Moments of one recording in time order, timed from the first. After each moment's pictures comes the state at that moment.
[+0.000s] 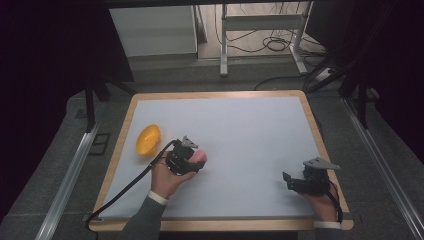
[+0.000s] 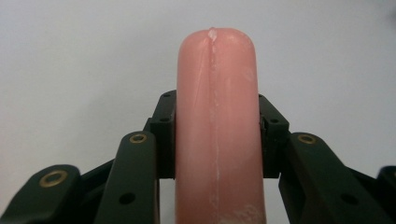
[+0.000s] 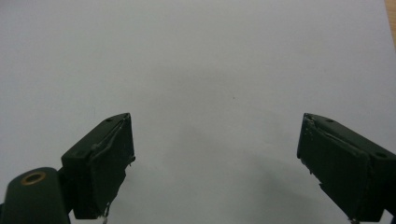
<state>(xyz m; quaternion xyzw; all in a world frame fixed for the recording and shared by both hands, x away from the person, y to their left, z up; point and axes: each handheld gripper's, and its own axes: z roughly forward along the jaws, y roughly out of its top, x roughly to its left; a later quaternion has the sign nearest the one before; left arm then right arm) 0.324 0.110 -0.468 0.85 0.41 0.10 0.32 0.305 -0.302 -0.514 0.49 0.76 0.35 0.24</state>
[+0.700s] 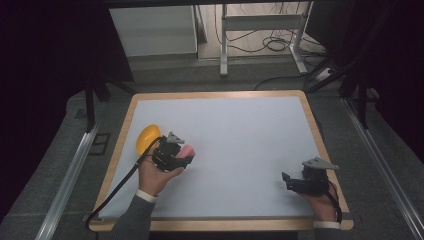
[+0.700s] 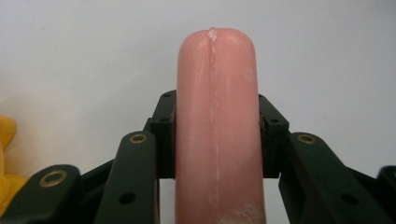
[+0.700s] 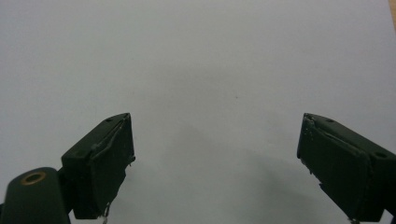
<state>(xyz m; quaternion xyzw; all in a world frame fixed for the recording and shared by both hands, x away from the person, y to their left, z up) 0.323 0.142 -0.457 0.83 0.44 0.13 0.32 0.305 -0.299 -0.514 0.49 0.76 0.35 0.24</state>
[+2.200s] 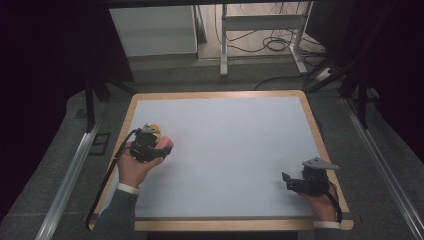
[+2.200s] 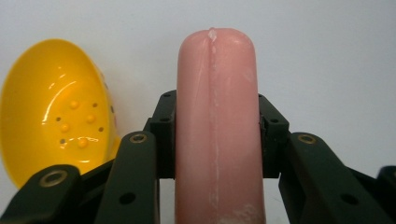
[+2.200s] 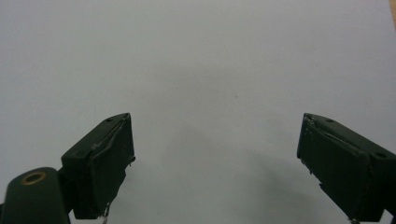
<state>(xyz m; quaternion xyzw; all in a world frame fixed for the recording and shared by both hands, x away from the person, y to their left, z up) 0.337 0.205 -0.450 0.80 0.49 0.15 0.32 0.306 -0.300 -0.515 0.49 0.76 0.35 0.24</state>
